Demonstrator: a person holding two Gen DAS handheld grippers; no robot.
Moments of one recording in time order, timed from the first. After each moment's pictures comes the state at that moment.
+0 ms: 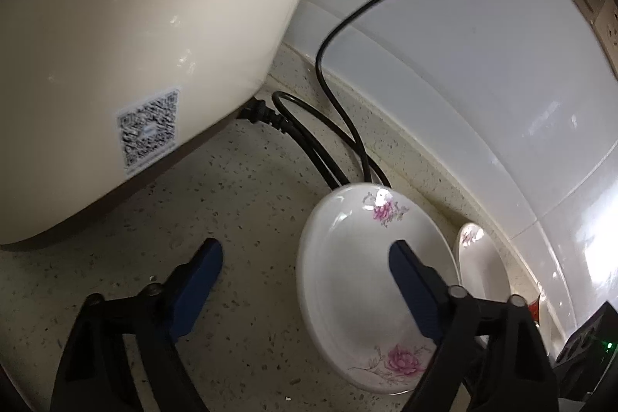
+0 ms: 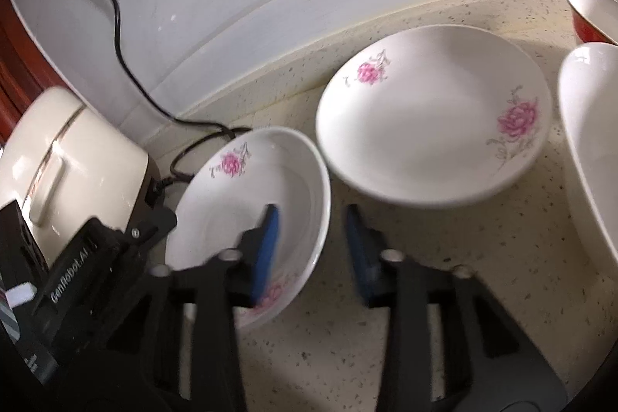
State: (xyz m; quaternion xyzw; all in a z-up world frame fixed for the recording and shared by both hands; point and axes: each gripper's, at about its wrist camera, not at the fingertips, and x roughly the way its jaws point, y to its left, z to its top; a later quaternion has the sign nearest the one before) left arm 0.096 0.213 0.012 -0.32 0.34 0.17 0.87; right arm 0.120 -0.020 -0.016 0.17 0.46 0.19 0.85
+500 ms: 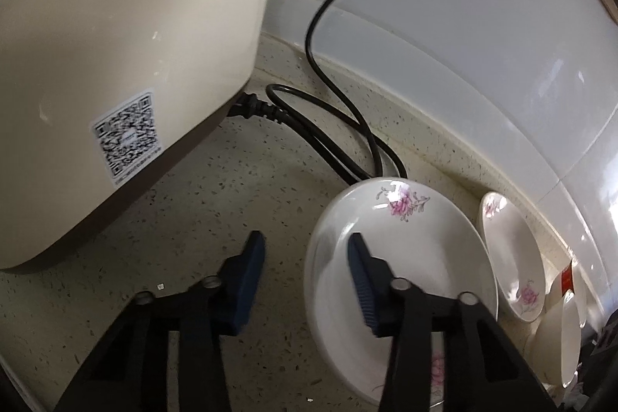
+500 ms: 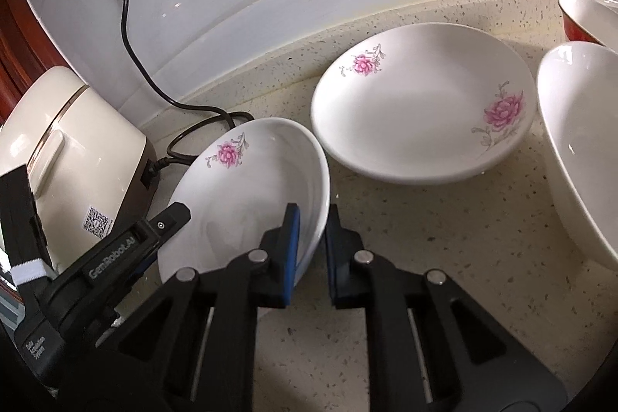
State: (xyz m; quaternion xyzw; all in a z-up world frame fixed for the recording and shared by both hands) left arm 0.108 0.199 0.010 -0.24 0.37 0.18 0.88; right arm 0.110 -0.024 -0.013 0.15 0.45 0.20 0.86
